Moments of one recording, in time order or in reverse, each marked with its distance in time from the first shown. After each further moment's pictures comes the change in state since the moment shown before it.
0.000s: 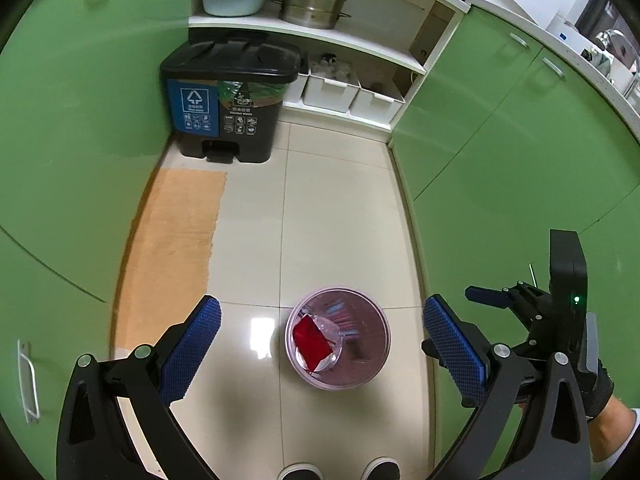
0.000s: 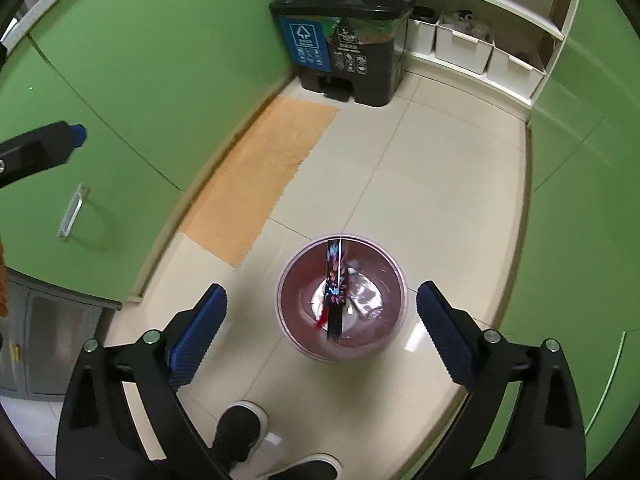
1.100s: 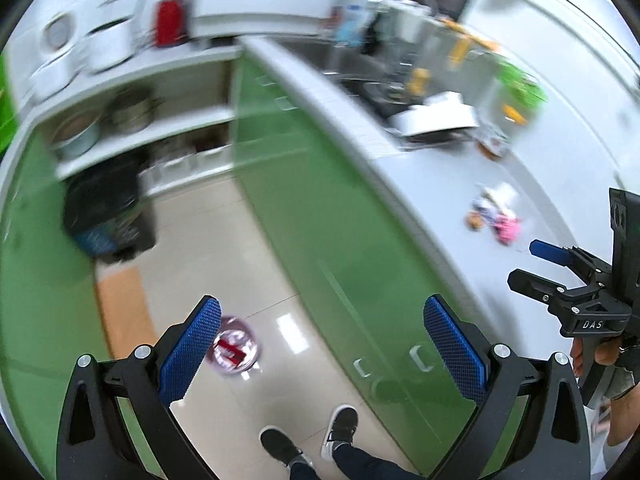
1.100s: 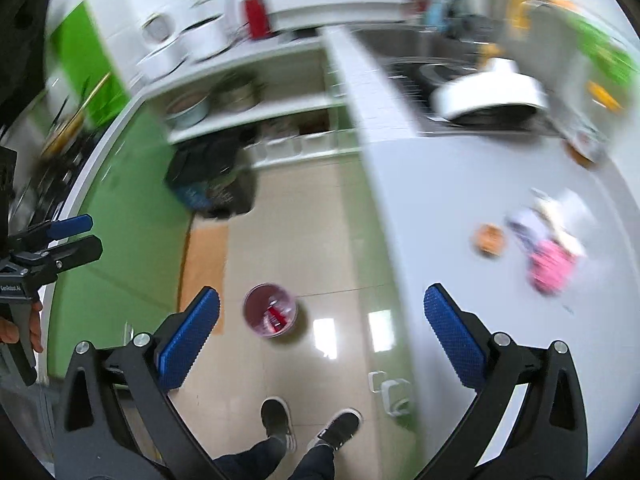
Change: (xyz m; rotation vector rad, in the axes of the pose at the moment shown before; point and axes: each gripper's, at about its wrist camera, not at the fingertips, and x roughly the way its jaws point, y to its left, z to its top) left arm -0.332 -0.322 0.094 0.478 0.067 -0.279; right arm -0.595 -0.054 -0.135 0.575 -0.299 -0.344
